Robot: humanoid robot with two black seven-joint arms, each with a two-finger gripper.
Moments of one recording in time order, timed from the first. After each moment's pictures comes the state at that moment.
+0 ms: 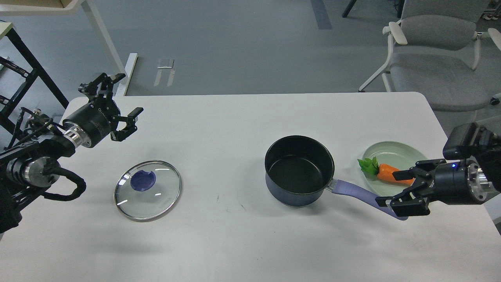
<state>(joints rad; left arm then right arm) -0.70 0.69 -0.39 -1.00 -0.04 -0.34 -0.31 1.16 -1.19 -0.15 1.59 -1.68 0.24 0.49</state>
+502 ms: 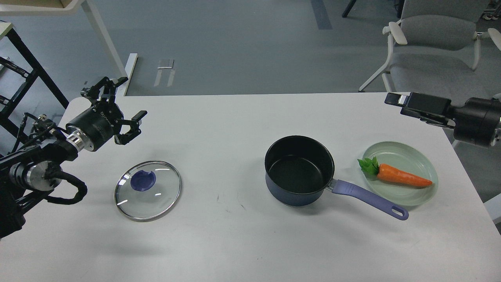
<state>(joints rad) -0.66 0.65 -0.44 -1.00 -0.05 -0.34 -0.33 1.14 -1.08 -0.08 1.34 -0.45 0.19 0.49</state>
